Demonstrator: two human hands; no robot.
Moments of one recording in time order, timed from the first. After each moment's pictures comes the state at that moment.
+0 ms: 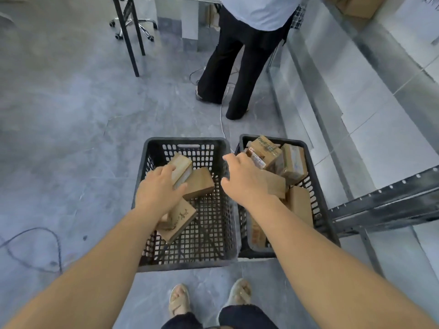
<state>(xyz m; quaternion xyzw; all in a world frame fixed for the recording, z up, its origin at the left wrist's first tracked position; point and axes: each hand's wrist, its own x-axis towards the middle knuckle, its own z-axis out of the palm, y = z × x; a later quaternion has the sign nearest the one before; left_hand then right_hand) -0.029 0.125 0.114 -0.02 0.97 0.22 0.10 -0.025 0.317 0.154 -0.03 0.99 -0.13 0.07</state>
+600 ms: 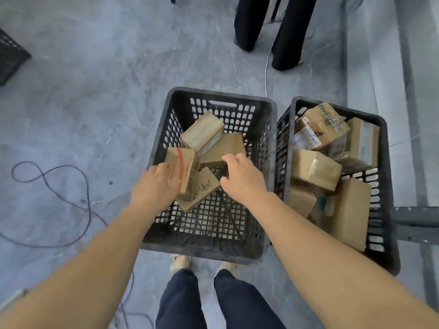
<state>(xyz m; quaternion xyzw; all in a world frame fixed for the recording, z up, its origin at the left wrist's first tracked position) -0.034 0.080 -0.004 -0.17 0.94 0.21 0.22 -0.075 0.275 0.006 -0.09 0.95 -0.17 0.24</state>
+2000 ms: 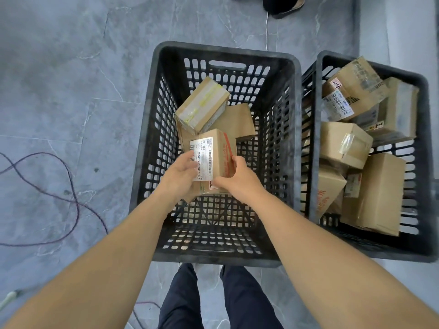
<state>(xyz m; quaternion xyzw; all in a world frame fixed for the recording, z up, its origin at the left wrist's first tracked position) -0.055 0.090 -0.088 -0.27 0.72 0.56 0.32 -0.062 0.253 -0.116 0.15 0.82 -0.40 0.39</state>
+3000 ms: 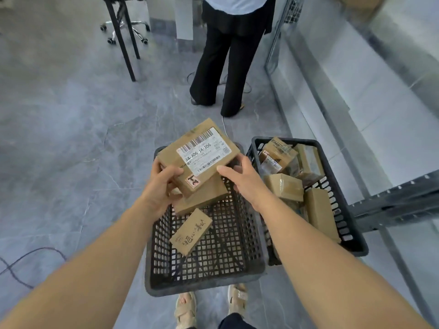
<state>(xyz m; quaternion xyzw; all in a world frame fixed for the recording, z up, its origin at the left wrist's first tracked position) -0.085 0.067 0.096 -0.18 0.59 0.76 0.20 -0.075 0.272 0.097 0.16 0.75 -0.62 0.17</state>
